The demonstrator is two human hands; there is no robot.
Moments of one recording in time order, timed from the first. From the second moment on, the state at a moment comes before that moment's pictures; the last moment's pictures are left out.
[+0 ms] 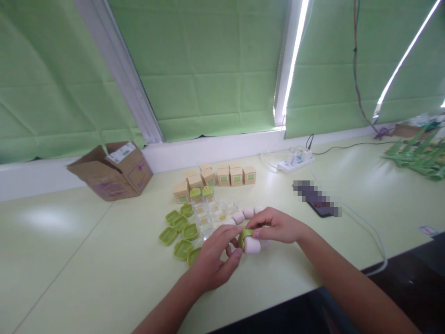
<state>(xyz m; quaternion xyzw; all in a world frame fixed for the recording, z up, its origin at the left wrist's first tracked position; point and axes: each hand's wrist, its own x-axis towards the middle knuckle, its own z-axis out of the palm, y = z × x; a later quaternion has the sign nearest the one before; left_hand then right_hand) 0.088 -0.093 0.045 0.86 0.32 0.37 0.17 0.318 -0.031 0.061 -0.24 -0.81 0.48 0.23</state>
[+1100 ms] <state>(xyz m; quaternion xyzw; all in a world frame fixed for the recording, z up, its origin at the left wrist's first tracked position) 0.093 -0.087 0.061 0.71 0.50 0.36 0.34 0.296 -0.038 0.045 -0.20 -0.88 0.19 0.40</state>
